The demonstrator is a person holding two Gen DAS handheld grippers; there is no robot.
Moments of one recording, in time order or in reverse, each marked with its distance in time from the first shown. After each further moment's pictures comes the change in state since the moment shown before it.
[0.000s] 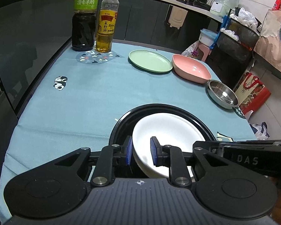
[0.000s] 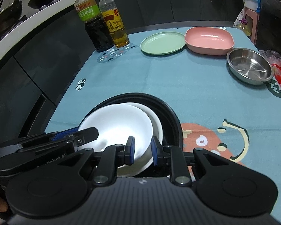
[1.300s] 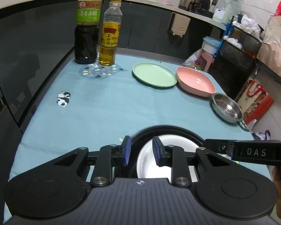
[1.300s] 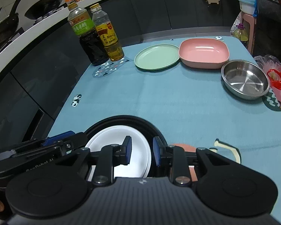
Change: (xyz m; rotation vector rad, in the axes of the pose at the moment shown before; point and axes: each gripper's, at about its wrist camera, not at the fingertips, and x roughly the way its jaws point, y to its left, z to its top) left arm 0.003 0.004 0.024 -0.001 -0.053 0.027; right arm 0.001 -0.014 0.026 0.018 -0.037 0.003
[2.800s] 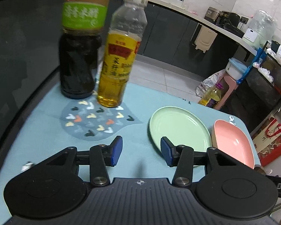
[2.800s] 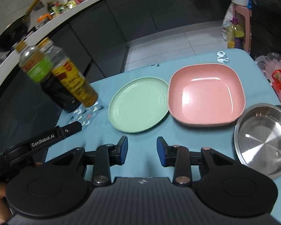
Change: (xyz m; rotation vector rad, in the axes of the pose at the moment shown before) left arm 0.168 0.034 0.136 -0.162 -0.010 0.026; right arm 0.097 -0.057 0.127 0.175 -0.003 -0.021
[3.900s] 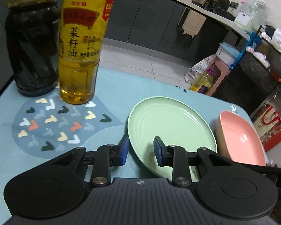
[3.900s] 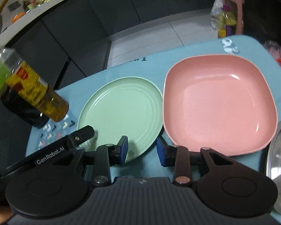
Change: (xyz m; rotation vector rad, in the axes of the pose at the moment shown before) left arm 0.075 -0.013 0.002 0.068 0.074 -0.069; right arm 0.073 -0.006 0.023 0.014 0.034 -0.081
